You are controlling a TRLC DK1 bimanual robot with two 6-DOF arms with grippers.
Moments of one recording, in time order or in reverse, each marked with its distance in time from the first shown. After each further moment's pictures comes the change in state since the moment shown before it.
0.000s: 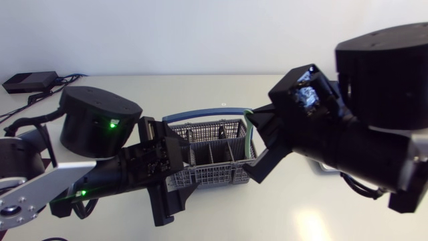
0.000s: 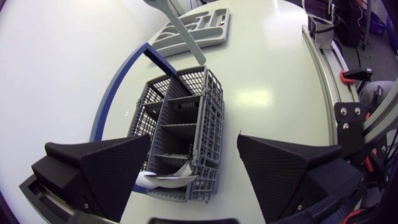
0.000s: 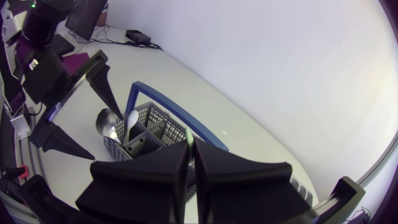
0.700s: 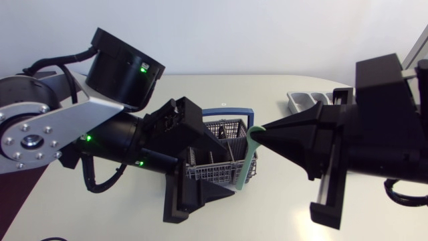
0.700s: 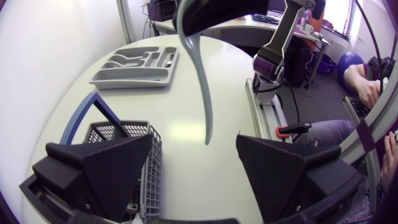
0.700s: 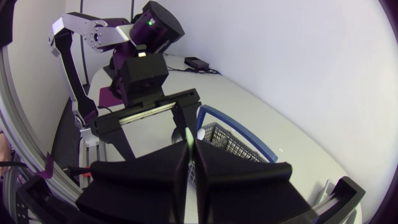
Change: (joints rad) left arm 0.042 0.162 0.266 -0.189 0.507 -0.119; right arm -0.138 -0.200 0.000 -0.127 -0.567 0.045
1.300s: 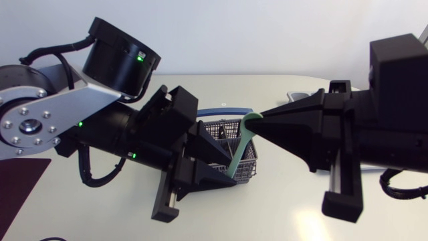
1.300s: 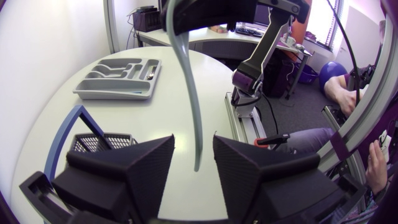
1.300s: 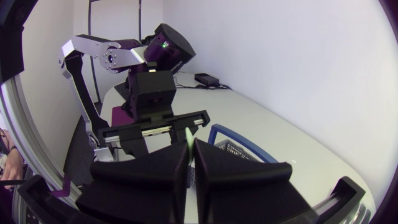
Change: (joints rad) left arm 0.039 0.009 0.034 -0.035 0.175 0.000; right arm -0.040 0.002 0.000 0.095 -0.132 0.074
